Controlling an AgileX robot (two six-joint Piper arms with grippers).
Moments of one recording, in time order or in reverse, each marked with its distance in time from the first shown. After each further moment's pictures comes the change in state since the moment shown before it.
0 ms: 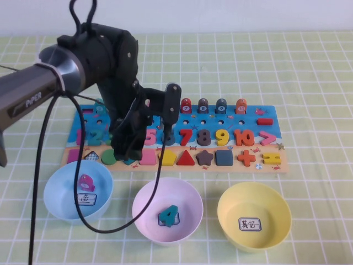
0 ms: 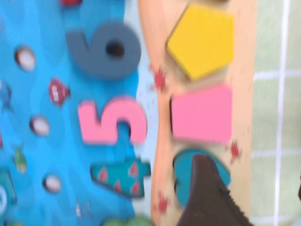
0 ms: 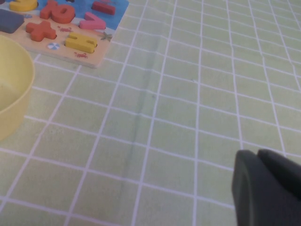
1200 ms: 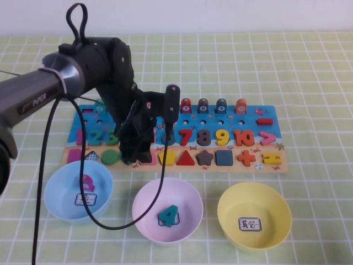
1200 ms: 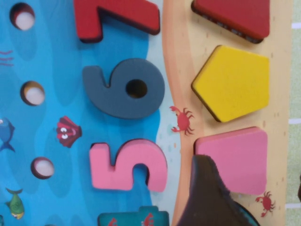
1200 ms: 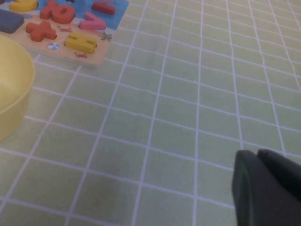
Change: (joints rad) right arm 0.000 0.000 0.000 0.000 0.000 0.000; left arm 0.049 0.066 -0.002 -0.163 -0.079 0.081
